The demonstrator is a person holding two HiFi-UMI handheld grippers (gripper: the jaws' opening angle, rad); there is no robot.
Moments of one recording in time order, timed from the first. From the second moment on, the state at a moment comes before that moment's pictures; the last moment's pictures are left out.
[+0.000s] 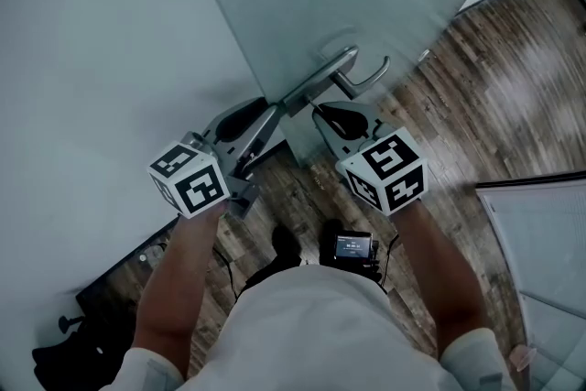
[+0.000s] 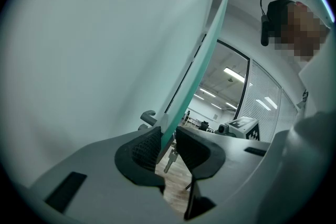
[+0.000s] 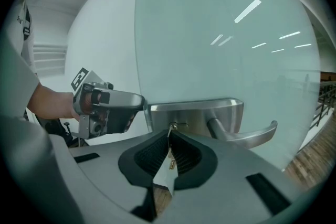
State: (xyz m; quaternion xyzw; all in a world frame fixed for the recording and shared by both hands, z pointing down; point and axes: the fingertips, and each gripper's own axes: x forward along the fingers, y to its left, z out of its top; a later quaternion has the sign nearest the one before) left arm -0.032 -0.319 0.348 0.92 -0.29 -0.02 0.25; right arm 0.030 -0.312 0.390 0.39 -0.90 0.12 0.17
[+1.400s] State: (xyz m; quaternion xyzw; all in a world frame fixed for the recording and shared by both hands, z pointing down) left arm -0.031 -0.319 0.344 0.93 -0.28 -0.02 0.24; right arm 0.027 -0.319 0.388 0.39 -0.89 0.16 0.16
